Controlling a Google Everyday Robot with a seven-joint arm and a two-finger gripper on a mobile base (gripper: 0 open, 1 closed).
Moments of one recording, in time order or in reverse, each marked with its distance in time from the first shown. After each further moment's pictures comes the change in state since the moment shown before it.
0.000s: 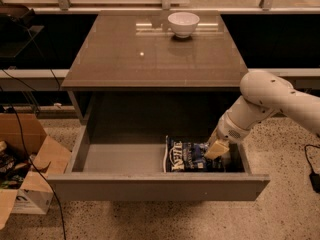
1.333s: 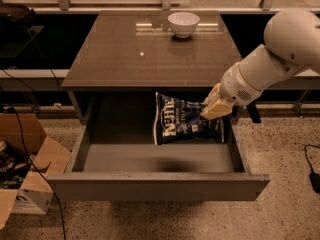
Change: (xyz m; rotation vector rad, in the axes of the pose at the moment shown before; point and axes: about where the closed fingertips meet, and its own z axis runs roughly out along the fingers) arm -0.096 0.029 -0.139 0.178 -0.164 -0.179
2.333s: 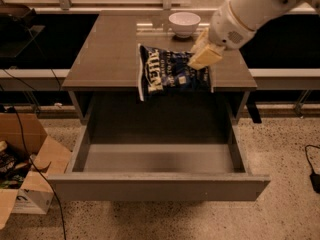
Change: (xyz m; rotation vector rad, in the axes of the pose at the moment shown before) arm -0.104 -0.053 -0.077 0.110 -0.038 -0.153
